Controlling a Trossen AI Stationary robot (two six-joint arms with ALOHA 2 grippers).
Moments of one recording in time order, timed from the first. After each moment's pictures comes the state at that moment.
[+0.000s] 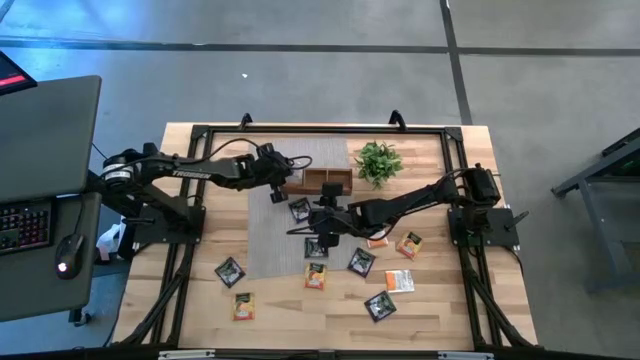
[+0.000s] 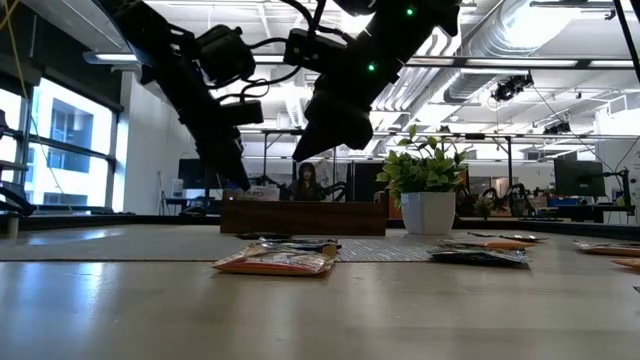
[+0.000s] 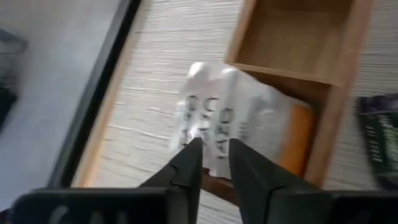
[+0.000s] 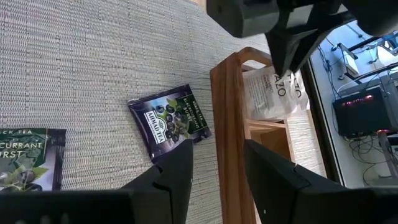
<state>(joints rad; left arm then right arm) 0.31 1.44 0.76 -0.15 -0.38 0.24 0.14 1.92 1.31 -0.21 0.59 -0.18</state>
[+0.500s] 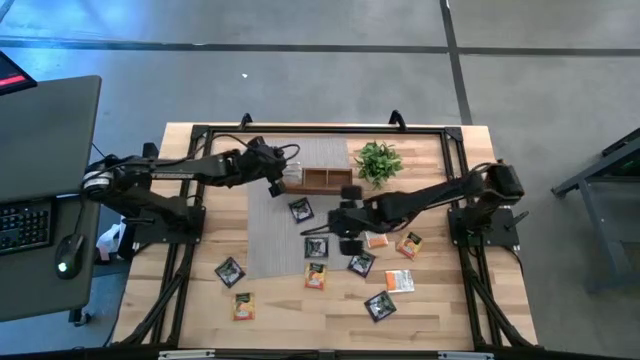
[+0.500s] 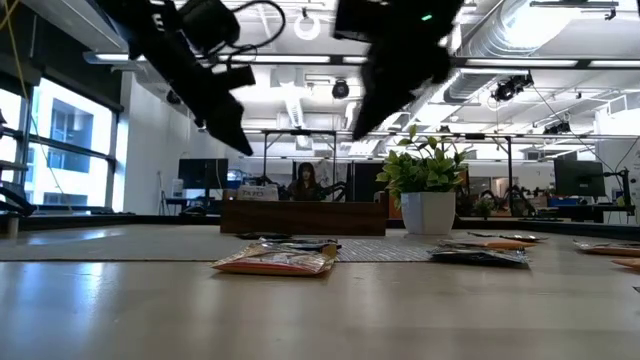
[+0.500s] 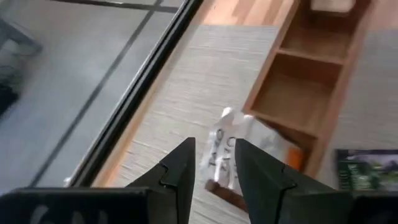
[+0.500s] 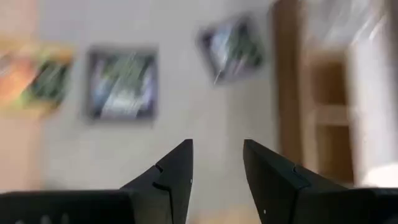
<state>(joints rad) 0.31 1.26 0.76 -0.18 -0.36 0.13 0.16 1.74 1.31 -0.66 0.30 0.07</state>
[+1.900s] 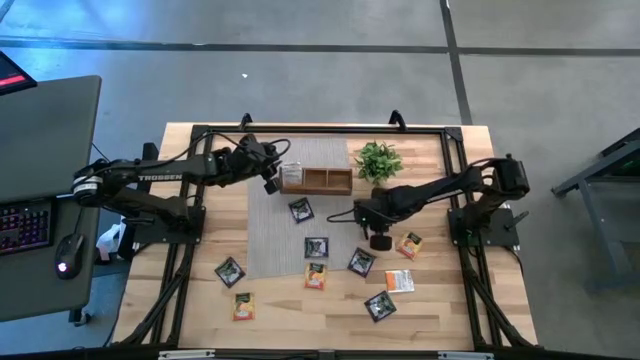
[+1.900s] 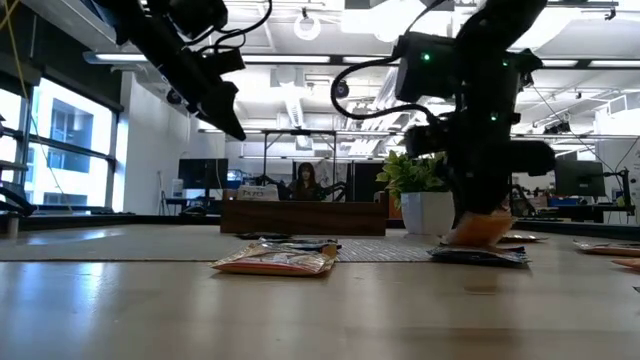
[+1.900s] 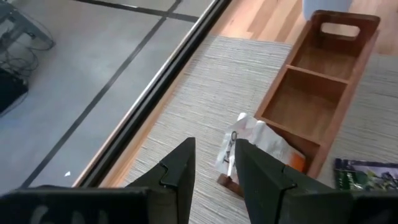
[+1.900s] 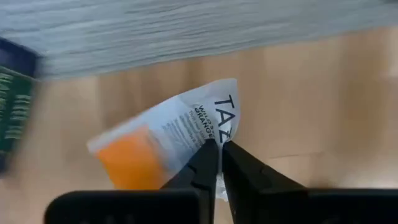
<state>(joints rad) 0.31 1.17 0.76 -0.23 -0.40 0.07 0.02 1.68 0.90 -0.58 0.11 0.09</state>
